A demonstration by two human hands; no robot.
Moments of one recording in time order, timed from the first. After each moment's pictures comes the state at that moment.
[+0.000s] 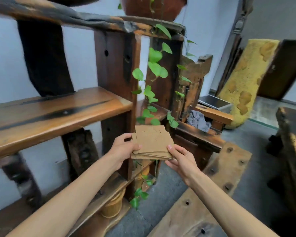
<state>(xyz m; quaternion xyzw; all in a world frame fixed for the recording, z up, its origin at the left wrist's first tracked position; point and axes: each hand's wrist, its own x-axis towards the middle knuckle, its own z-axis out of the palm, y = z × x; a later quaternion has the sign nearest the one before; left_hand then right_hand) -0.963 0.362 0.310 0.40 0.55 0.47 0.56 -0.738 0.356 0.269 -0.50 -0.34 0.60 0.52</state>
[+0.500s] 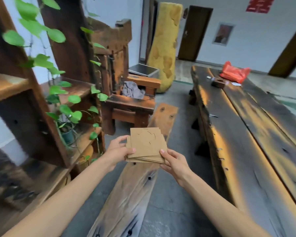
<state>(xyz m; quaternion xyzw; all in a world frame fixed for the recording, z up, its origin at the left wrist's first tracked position) -0.752 0.278 0.236 0.52 0.47 0.26 0.66 -0.555 0.157 0.206 -0.63 -0.22 0.47 0.58</state>
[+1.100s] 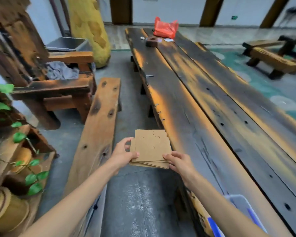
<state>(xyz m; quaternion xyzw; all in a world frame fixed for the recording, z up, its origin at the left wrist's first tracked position) -0.558 0.064 0.163 0.67 0.38 0.06 0.63 -0.433 -0.129 0.143 -0.71 -0.02 0.35 0.61</state>
